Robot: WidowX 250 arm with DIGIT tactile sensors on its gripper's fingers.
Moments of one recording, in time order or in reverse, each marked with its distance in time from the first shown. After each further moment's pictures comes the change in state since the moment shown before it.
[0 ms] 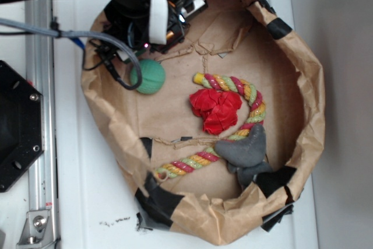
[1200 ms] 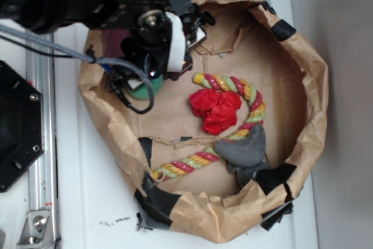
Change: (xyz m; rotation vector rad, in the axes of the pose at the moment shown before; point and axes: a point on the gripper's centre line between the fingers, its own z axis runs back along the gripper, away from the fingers) arm 0.018 -0.020 -0.026 -0.102 -0.032 0.069
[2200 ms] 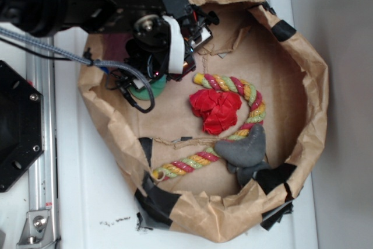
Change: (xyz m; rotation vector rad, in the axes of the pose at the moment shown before) arm 0.000 0.009 -0.015 0.067 -0.011 -0.010
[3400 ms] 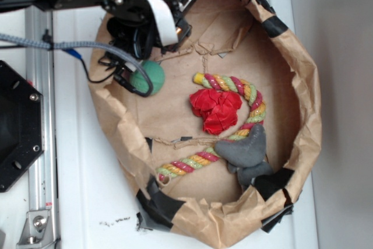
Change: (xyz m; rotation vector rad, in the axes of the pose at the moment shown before) arm -0.016 0.006 0.047 0.072 0.063 0.241
